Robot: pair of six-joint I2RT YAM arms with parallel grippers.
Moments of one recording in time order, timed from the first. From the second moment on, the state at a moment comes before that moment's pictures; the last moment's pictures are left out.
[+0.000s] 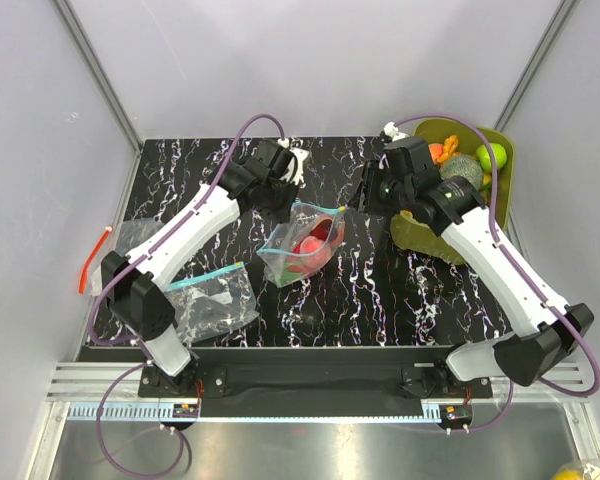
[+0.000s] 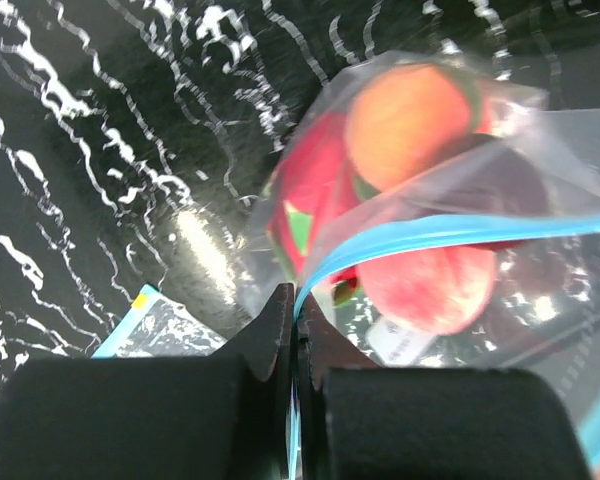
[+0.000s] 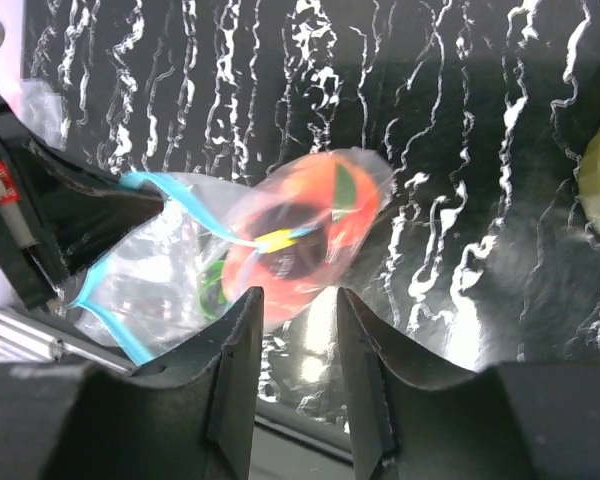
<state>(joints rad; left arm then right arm) -0.63 1.68 1.69 -0.96 0.02 -0.19 0.55 1.38 1.55 -0.84 0.01 0.56</state>
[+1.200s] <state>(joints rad) -0.60 1.38 1.33 -0.63 0.03 -0.09 0.31 1.64 1.24 -0.05 -0.91 0.13</state>
